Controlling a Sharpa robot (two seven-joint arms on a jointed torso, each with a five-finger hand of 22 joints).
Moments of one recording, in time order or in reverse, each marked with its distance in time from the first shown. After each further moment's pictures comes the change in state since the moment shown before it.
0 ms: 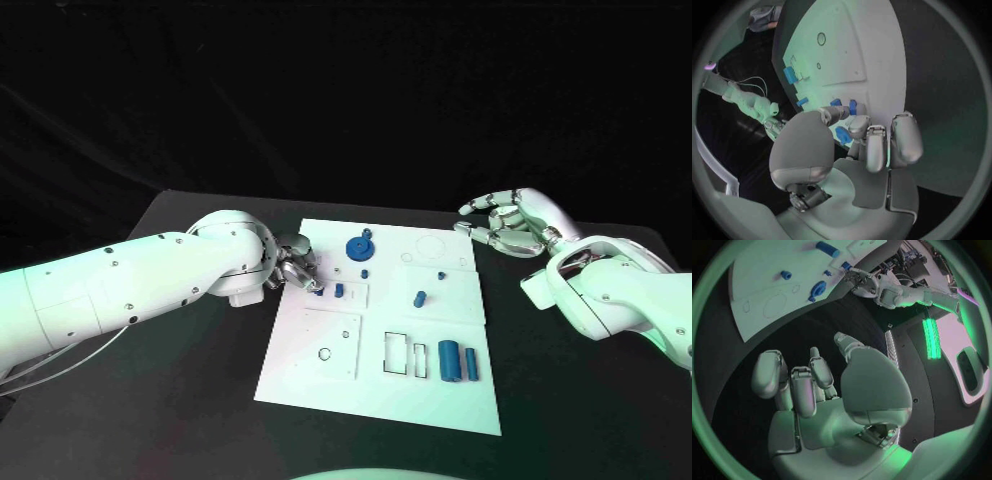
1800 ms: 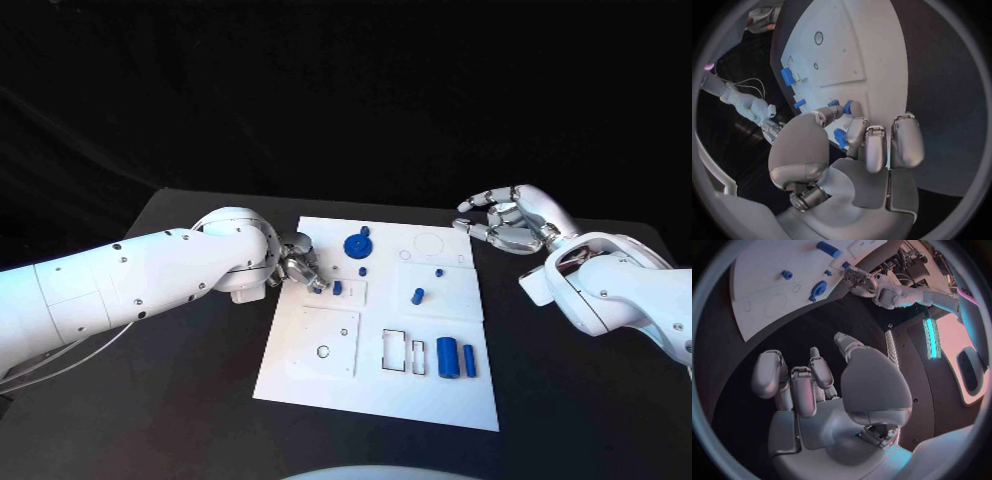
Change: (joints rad) left arm 0.001 0.034 -0.002 -0.038 -0.006 0.026 -0.013; left_hand -0.123 -0.016 -0.107 -0.020 0.004 0.083 -0.048 -0.015 -0.050 0.050 -0.018 0.042 0.094 0.000 -0.014 0.012 0.000 -0.016 0.014 -0.014 0.012 0.032; right arm 0.000 -0.002 0.000 0.000 0.000 0.000 -0.001; right_hand 0.000 0.000 -0.003 0.003 0.005 0.000 0.000 0.000 0.000 0.000 0.000 0.000 -0.002 0.000 0.000 0.000 0.000 0.000 0.000 0.000 0.000 -0.001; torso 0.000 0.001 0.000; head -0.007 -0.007
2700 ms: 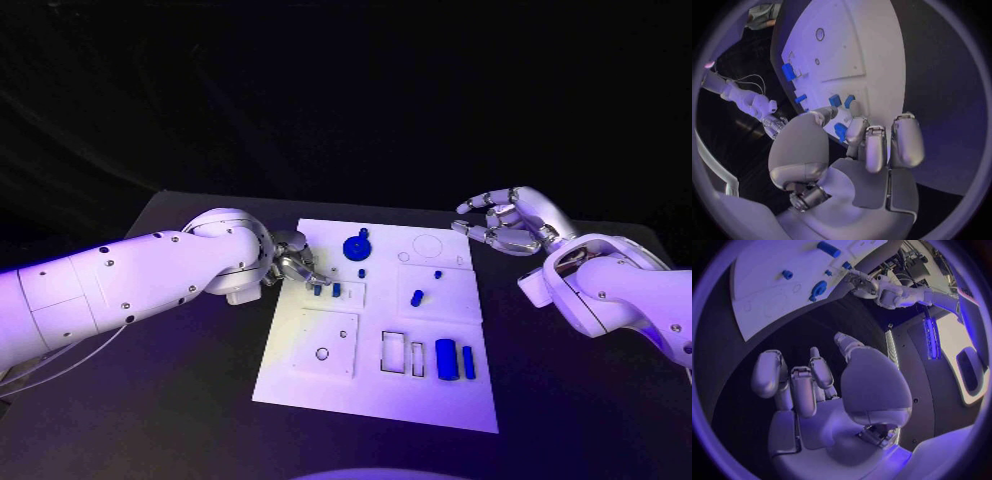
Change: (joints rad) left arm -0.002 -0.030 0.013 0.029 0.006 -0.045 0.001; left_hand -0.036 -0.020 -0.184 0.104 -0.003 0.007 0.004 -0.010 -0.026 0.000 0.000 -0.017 -0.021 0.000 0.000 0.000 0.000 0.000 0.000 0.000 0.000 -0.017; right arm 0.000 0.000 0.000 -0.002 0.001 0.000 0.001; right_hand 0.000 0.000 -0.004 0.004 0.000 0.000 0.000 0.000 0.000 0.000 0.000 0.000 -0.004 0.000 0.000 -0.004 0.000 0.000 0.000 0.000 -0.005 -0.005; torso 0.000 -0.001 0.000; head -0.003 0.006
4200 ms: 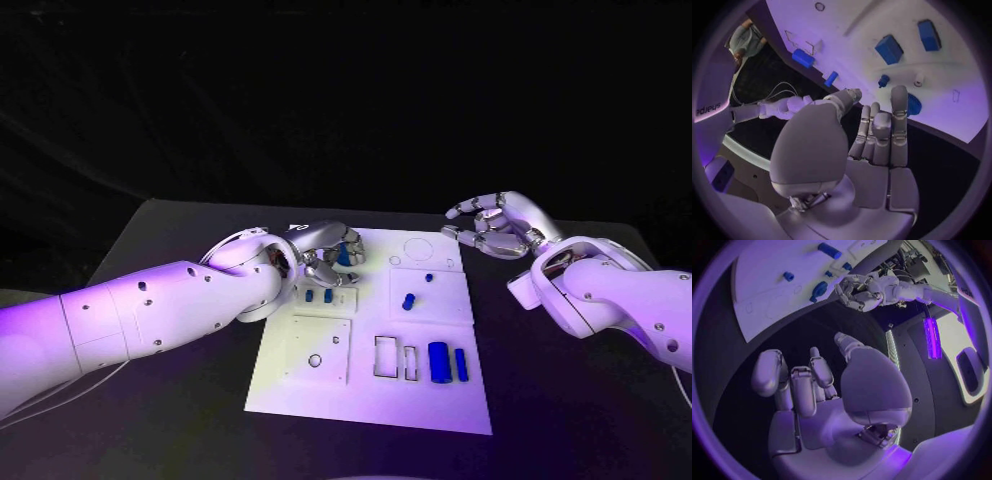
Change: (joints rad) left arm -0.056 0.114 -0.019 -0.062 -0.260 -0.411 0.526; left_hand 0.425 -0.052 0.039 -0.169 -0.010 -0.165 0.133 -0.249 -0.253 -0.548 0.148 -0.677 -0.799 -0.213 0.125 -0.237 -0.396 0.089 -0.317 0.107 -0.430 -0.586; right arm -0.004 -0.002 0.000 0.001 0.003 0.000 0.002; right_hand 0.000 0.000 0.000 0.000 0.000 0.000 0.000 0.000 0.000 -0.006 -0.006 -0.008 -0.008 0.000 0.000 -0.004 0.001 0.000 -0.004 -0.004 -0.011 -0.010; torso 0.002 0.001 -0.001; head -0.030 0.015
